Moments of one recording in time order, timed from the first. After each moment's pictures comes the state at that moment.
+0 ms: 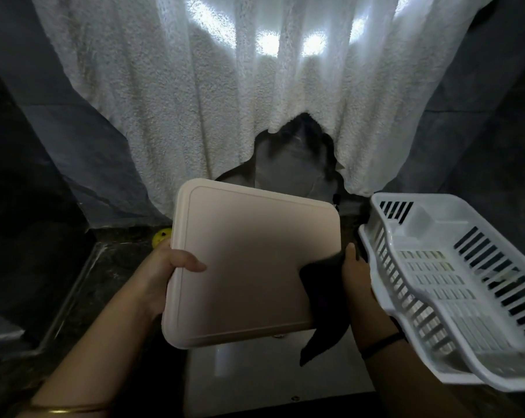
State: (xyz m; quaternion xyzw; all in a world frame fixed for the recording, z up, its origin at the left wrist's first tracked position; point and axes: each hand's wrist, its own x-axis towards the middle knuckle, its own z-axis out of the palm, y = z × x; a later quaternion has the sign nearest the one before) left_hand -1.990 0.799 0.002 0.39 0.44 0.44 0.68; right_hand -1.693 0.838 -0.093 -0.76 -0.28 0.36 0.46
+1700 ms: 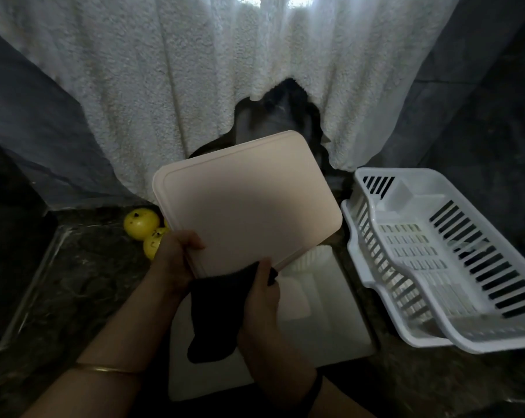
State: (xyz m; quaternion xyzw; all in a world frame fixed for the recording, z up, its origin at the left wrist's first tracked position) left_hand -1.942 0.815 -0.030 0.22 0.44 0.47 0.73; right_hand -1.847 0.774 -0.098 -0.60 -0.08 0.54 0.58
